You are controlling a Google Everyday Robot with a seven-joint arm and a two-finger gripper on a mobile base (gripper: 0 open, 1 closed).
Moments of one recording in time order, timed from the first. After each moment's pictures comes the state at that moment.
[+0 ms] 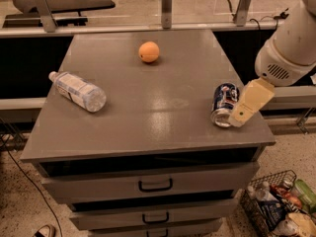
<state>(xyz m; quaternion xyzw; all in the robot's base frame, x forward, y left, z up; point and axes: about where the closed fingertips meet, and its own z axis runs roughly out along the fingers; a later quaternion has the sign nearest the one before) 0.507 -0.224 0.925 -0.46 0.87 -0.06 0.19</state>
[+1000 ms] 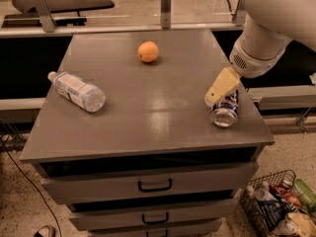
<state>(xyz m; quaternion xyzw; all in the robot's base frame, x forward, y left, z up) 0.569 -0.221 0.897 -0.27 0.94 -0.09 0.18</state>
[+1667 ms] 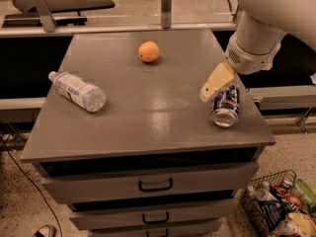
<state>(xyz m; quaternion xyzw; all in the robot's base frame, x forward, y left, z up) 0.569 -0.218 0.901 -0.23 0.96 -0.08 0.16</state>
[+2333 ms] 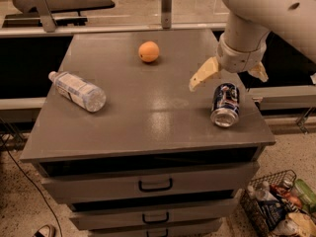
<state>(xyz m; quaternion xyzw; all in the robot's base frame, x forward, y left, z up) 0.582 -0.206 0.885 -0.05 0.99 -0.05 0.13</state>
